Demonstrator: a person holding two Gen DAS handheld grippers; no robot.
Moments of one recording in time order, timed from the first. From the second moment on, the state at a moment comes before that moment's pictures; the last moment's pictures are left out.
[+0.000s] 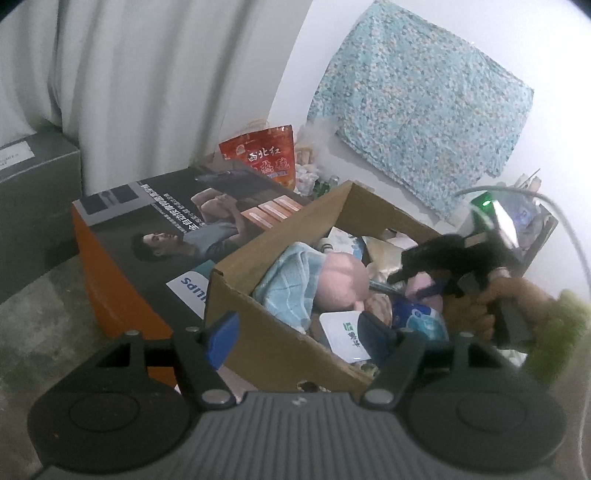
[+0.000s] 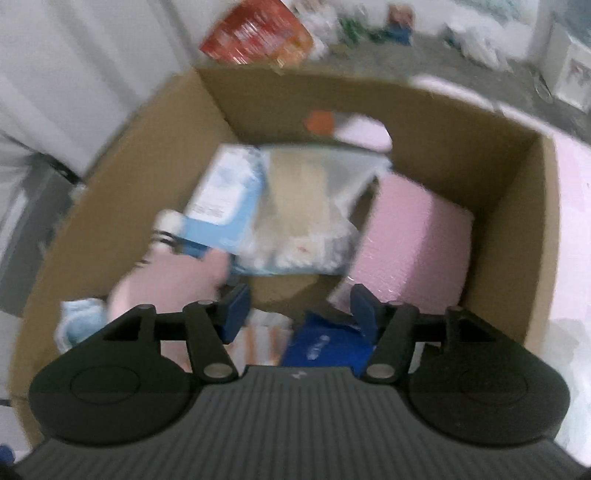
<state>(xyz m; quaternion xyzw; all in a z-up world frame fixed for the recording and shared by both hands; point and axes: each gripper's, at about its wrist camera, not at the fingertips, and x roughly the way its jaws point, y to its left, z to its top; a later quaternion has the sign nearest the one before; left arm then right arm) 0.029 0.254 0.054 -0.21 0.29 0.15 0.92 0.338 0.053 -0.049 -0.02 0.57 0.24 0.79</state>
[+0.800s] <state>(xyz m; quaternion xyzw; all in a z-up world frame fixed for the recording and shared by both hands) 0.012 0.233 0.081 -0.17 0.25 0.14 0.94 0.202 -0.059 0.107 0.03 0.31 0.42 0.85</state>
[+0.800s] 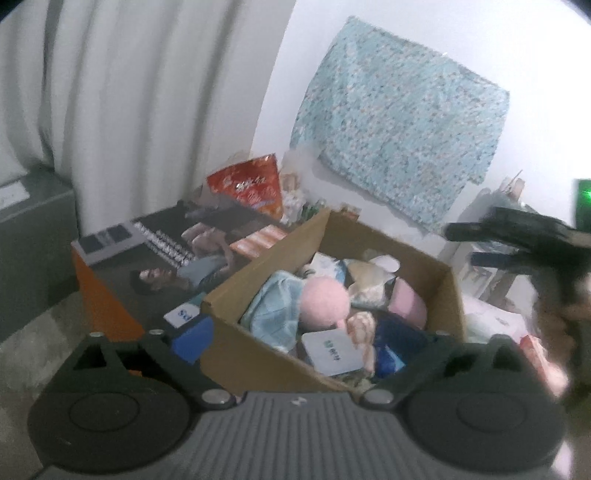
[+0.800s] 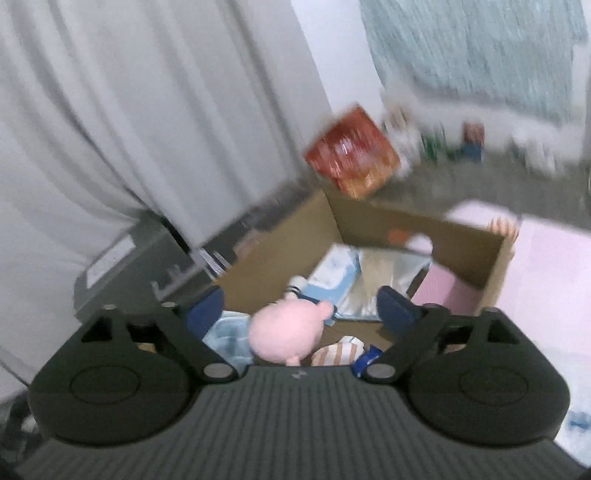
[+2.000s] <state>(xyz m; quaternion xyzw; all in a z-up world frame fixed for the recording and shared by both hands) -0.005 0.117 0.071 -0.03 0.33 0.06 0.94 -0.037 -0.183 0.059 -0.02 0.27 0.14 0.95</state>
